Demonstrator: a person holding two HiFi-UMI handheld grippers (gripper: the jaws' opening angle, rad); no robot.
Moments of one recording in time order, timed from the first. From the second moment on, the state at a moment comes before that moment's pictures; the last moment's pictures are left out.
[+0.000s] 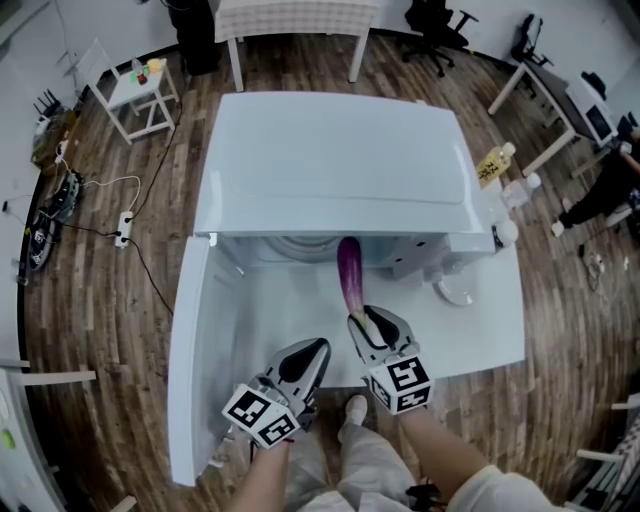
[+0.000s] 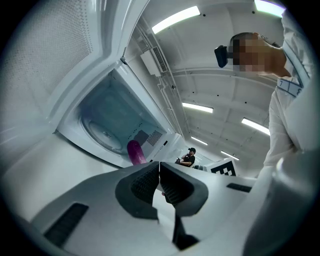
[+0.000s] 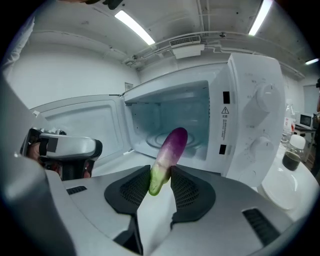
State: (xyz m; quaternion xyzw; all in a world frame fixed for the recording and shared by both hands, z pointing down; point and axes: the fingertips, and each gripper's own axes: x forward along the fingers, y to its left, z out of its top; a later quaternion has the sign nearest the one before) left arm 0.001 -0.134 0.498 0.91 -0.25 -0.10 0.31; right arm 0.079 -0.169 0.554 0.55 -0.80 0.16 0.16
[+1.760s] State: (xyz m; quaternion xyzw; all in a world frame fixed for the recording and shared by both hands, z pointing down) left arm 0.003 -0.196 0.517 0.90 -0.31 -0.10 0.30; right arm 0.060 -0.288 0.544 0.51 -0.83 0.14 0.18
